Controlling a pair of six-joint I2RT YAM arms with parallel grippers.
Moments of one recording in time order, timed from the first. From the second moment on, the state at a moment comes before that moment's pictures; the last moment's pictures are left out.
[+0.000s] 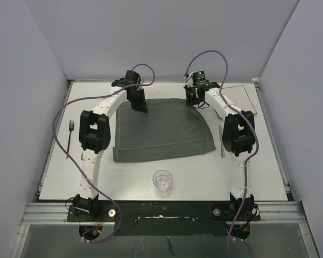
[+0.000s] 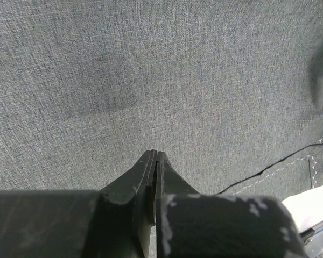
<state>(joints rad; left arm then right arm) -0.32 2.36 2.12 -0.84 0.26 -0.46 0.25 2.28 1.98 -0.63 -0.09 0.09</state>
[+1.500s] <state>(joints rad) -0.34 2.53 2.27 -1.04 0.24 -0.47 0.22 1.85 1.45 -0.46 -0.38 0.26</state>
